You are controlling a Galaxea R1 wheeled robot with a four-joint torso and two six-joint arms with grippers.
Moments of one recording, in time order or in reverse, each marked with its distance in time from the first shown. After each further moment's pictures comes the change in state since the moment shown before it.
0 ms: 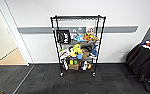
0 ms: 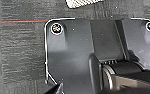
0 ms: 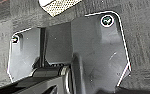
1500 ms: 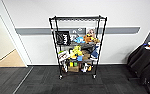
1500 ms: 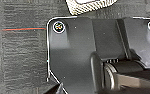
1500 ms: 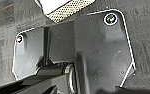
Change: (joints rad) left arm 0.011 -0.011 0.000 -0.003 0.000 -0.006; right arm -0.003 -0.031 0.069 0.002 -0.002 0.000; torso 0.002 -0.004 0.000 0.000
